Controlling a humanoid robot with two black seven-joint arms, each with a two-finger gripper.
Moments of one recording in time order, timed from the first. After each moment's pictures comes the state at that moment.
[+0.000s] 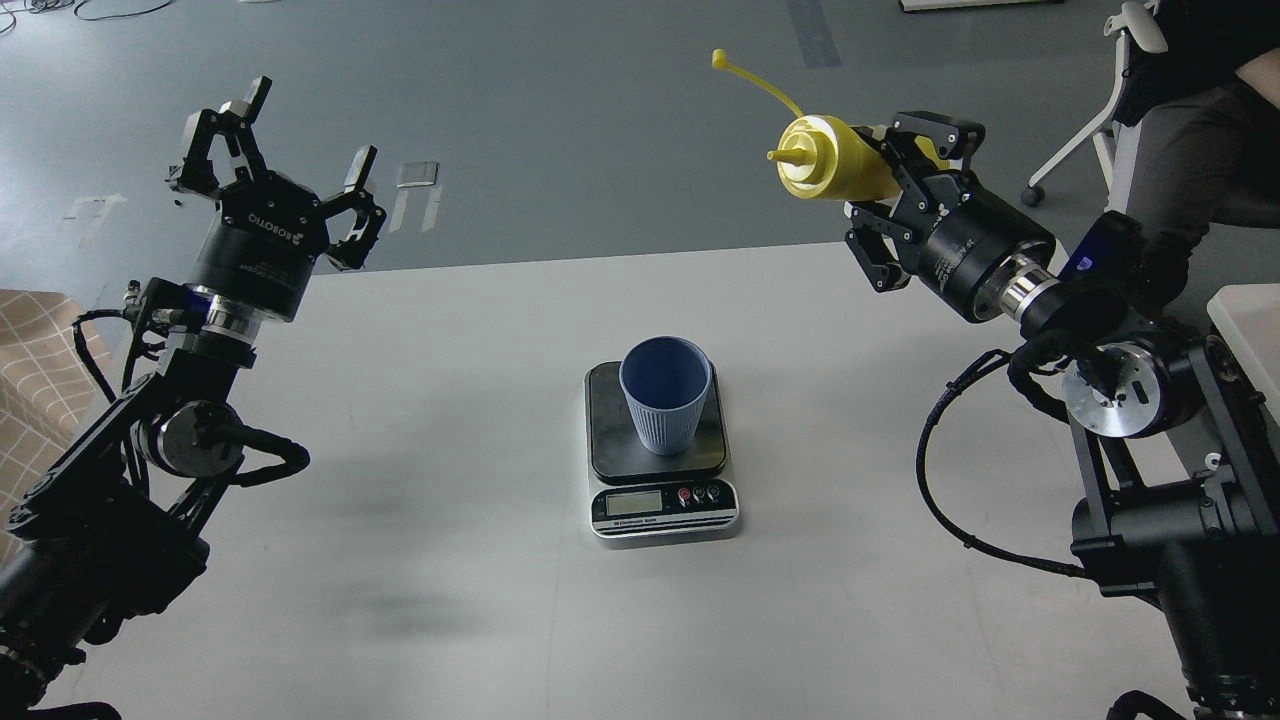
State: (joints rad) left arm -0.53 0.41 -1.03 -0.98 0.28 -0.49 -0.49; right arm 0.35 0.00 1.53 1.50 -0.67 0.06 -0.49
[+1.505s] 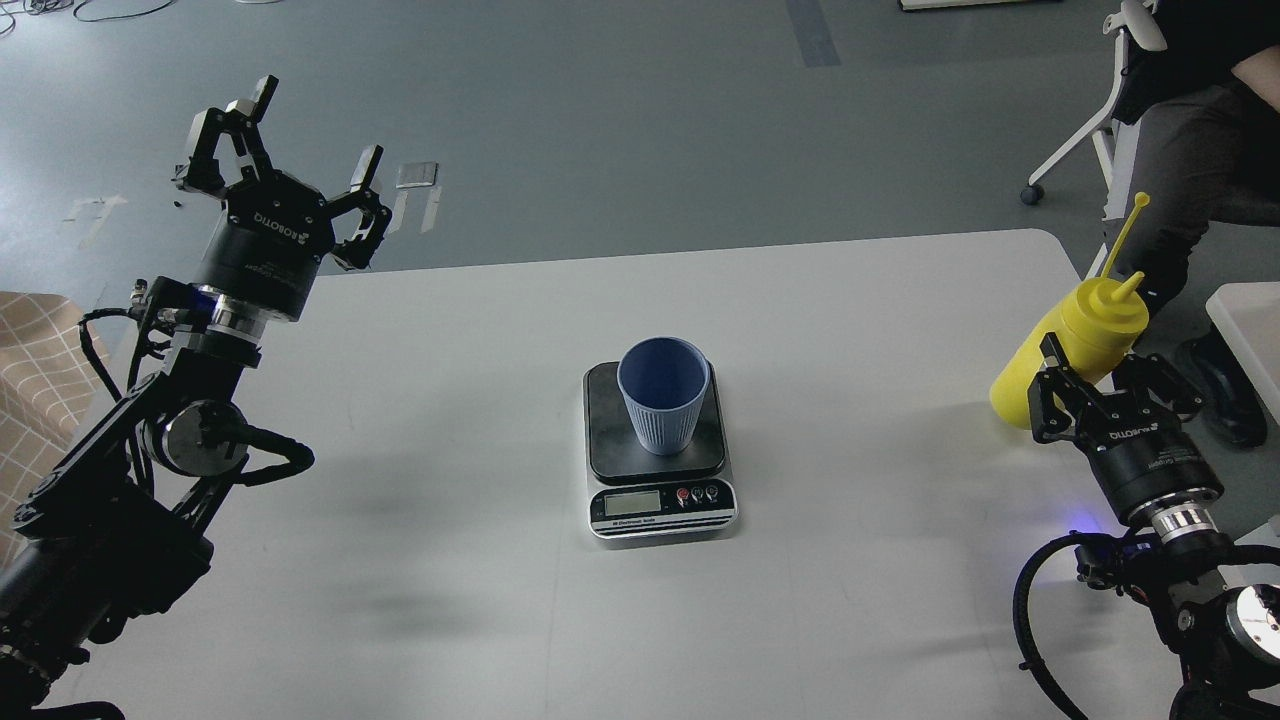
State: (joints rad) left arm -0.53 0.41 -1.03 -0.99 0.28 -0.49 -0.49; right arm -0.02 0.00 1.84 1.15 0.24 0.31 -0.44
